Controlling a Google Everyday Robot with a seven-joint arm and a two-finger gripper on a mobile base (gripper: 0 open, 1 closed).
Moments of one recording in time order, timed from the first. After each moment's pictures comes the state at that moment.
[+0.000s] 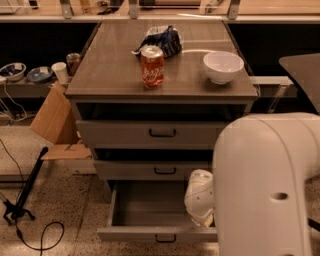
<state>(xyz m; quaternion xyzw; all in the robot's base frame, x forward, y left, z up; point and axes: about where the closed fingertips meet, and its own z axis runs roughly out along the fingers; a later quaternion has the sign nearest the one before) 0.477 -0.165 0.354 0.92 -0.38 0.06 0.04</state>
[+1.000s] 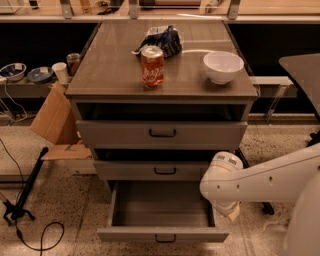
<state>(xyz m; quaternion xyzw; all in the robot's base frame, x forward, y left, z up) 0.453 -0.227 0.495 0.89 -0.43 0.11 0.09</state>
